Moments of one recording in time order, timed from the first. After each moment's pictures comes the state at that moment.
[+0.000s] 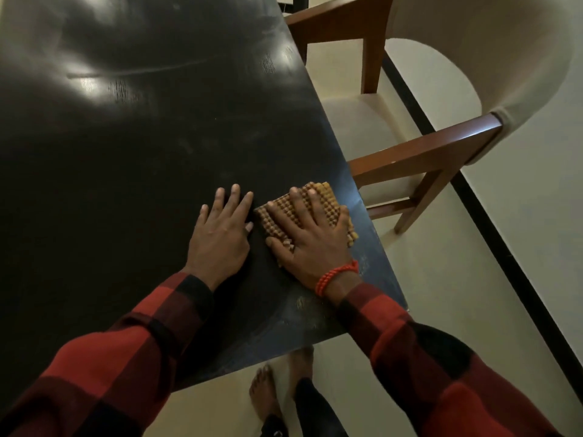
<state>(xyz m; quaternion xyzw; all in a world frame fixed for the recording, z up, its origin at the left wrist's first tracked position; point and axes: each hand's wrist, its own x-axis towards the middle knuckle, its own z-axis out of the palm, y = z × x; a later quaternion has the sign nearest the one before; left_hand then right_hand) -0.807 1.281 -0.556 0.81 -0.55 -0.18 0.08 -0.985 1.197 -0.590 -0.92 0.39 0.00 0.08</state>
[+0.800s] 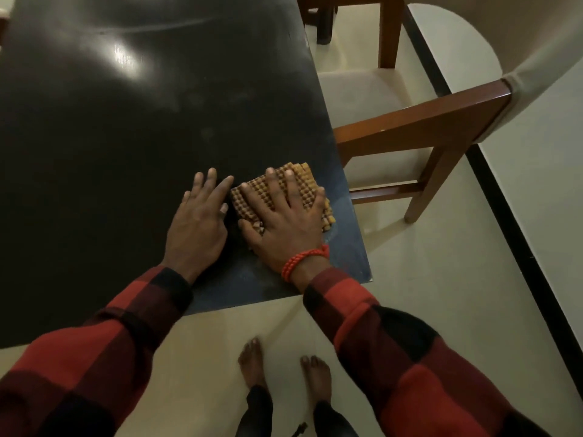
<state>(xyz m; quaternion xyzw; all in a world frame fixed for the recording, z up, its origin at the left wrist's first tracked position) -0.873 1.317 -0.572 0.85 -0.48 -0.13 0.18 -1.016 1.220 -0.595 -0.93 0.35 -0.03 0.10</state>
